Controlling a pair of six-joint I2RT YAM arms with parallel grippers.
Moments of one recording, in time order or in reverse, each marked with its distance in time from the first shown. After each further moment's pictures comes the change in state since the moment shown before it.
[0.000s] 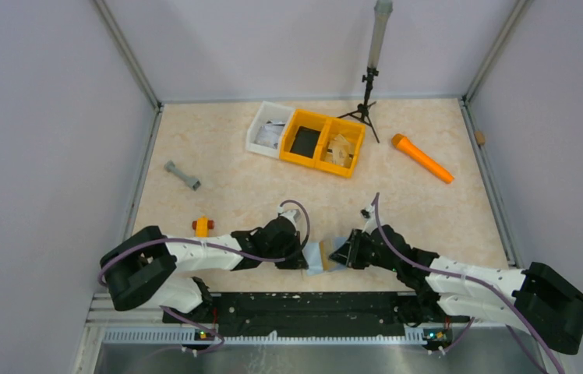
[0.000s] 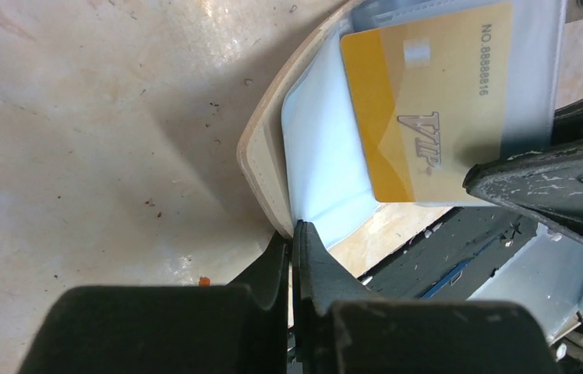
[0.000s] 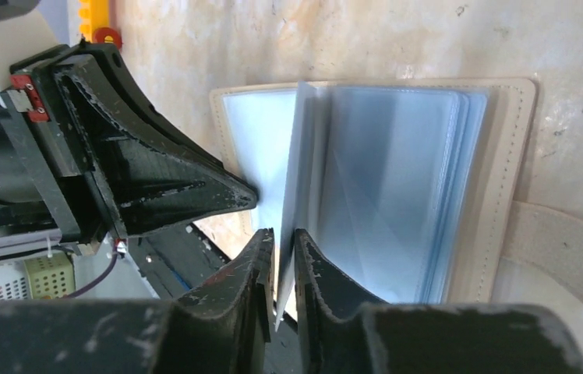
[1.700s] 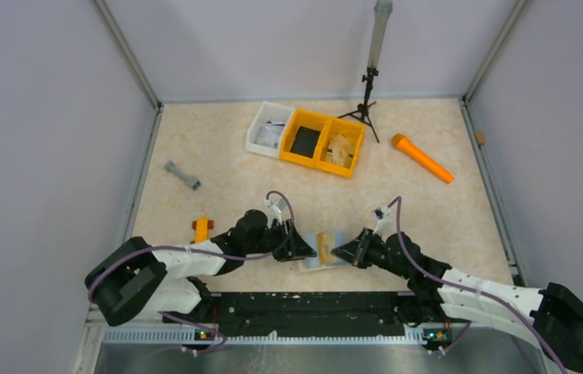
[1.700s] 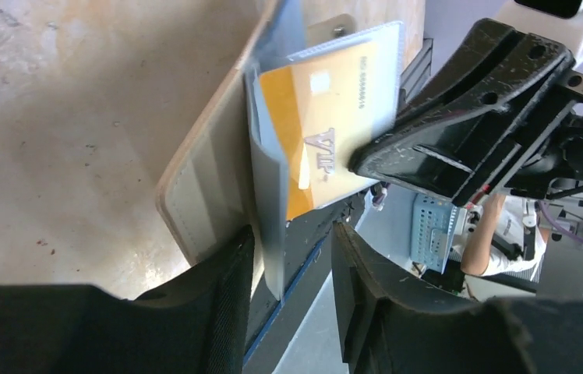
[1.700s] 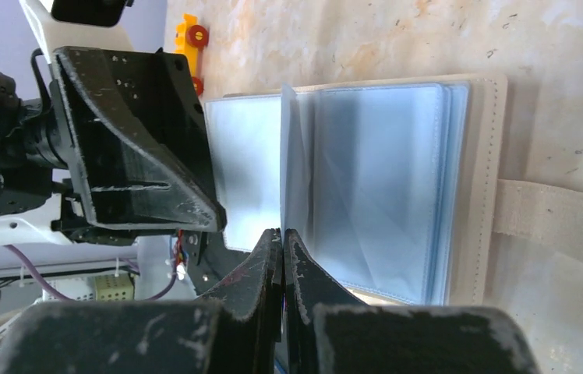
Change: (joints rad) left arm 0.188 -0.112 -0.195 0.457 0.322 -0.152; right arm -0.001 -0.201 -0.107 0.120 0.043 0.087
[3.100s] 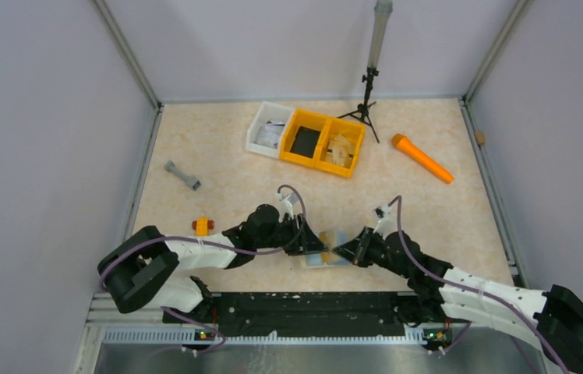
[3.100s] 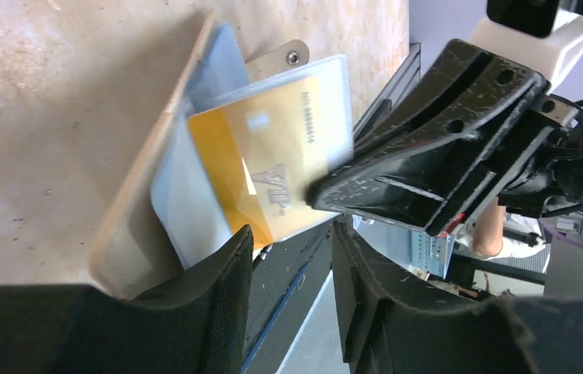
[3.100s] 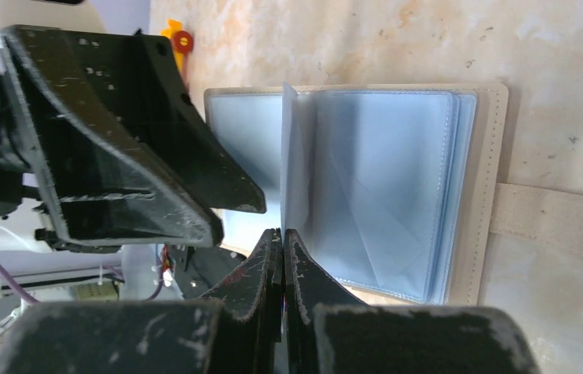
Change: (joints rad) left arm -0.057 0.103 0.120 0.036 -0.024 0.013; right arm 0.000 -0.010 0.031 -0.085 0.034 -0.027
